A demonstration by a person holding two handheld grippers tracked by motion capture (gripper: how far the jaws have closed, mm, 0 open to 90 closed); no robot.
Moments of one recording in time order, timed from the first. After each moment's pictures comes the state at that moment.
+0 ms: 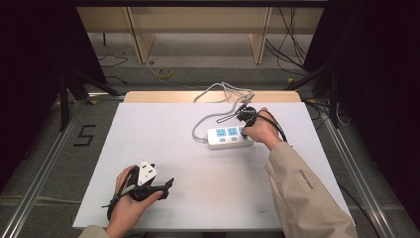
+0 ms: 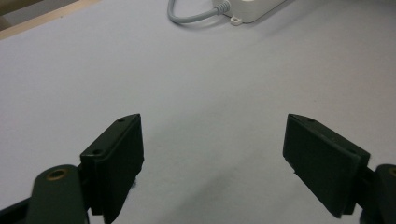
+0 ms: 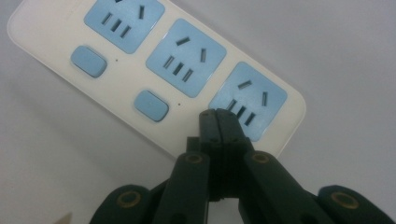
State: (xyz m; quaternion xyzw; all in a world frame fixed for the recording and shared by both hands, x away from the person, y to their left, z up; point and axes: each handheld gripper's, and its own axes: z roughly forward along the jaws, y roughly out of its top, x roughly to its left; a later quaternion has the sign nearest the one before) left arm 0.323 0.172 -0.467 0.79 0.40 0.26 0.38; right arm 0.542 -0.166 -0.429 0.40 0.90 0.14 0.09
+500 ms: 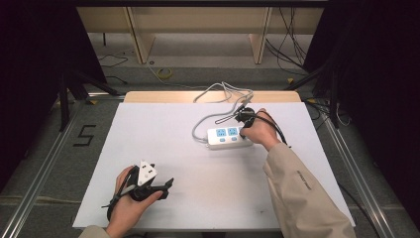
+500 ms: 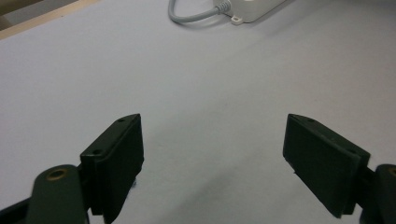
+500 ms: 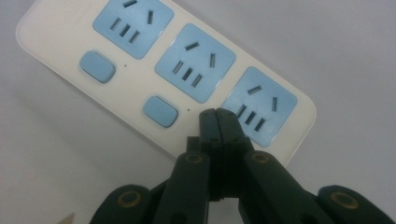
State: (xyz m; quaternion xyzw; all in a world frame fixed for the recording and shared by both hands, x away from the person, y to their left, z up) left arm 0.323 0.173 -0.467 0.79 0.40 0.26 0.38; right arm 0.539 -0.160 -0.431 0.40 0.90 0.14 0.10
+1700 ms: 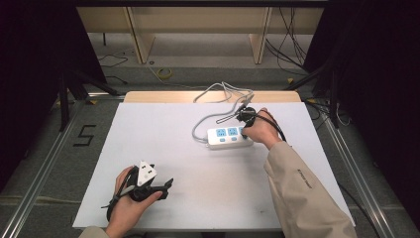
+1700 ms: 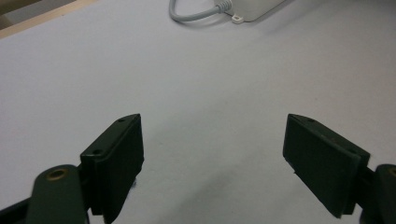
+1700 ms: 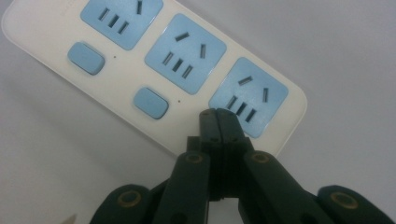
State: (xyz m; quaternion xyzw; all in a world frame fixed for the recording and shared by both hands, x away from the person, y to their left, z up) left arm 0.322 0.173 -0.467 0.79 0.40 0.26 0.38; right arm 0.541 -0.164 -0.430 0.41 0.90 0.13 0.09
